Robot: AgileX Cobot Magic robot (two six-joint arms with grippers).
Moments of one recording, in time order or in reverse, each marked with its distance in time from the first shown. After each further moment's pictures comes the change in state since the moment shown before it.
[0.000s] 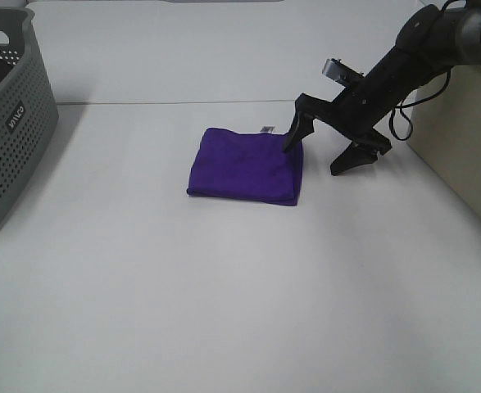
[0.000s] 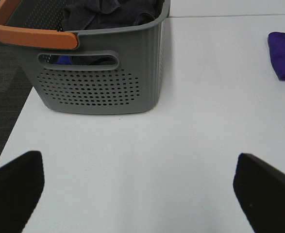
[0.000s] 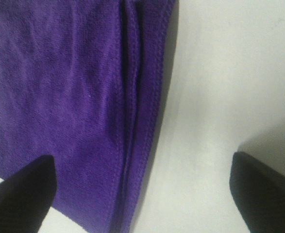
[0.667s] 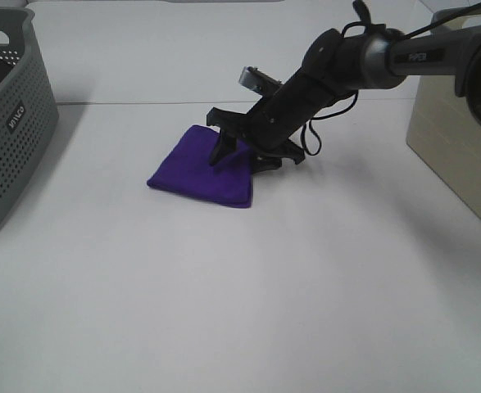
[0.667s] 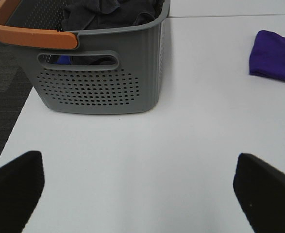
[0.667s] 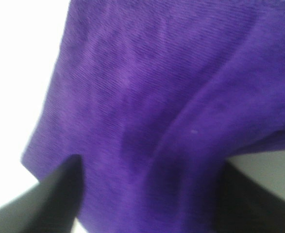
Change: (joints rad) left arm 0.000 0.000 0.000 0.000 0.000 0.000; right arm 0.254 0.068 -0.024 0.070 -0.222 0.054
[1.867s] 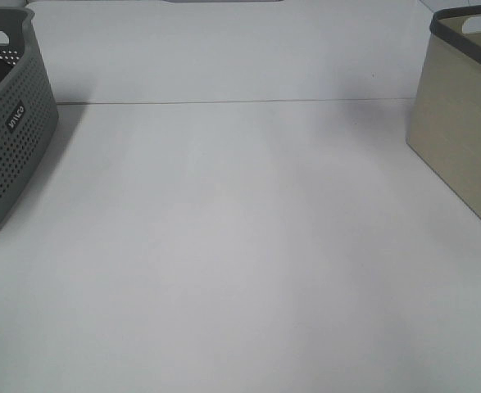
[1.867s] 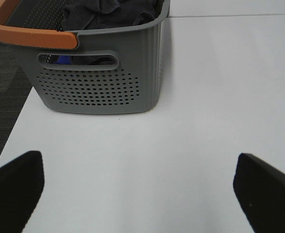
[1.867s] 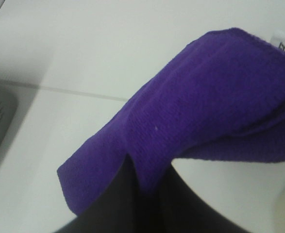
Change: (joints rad) left arm 0.000 0.000 0.000 0.000 0.000 0.000; right arm -0.285 -0.399 -0.586 -0.355 0.490 0.085
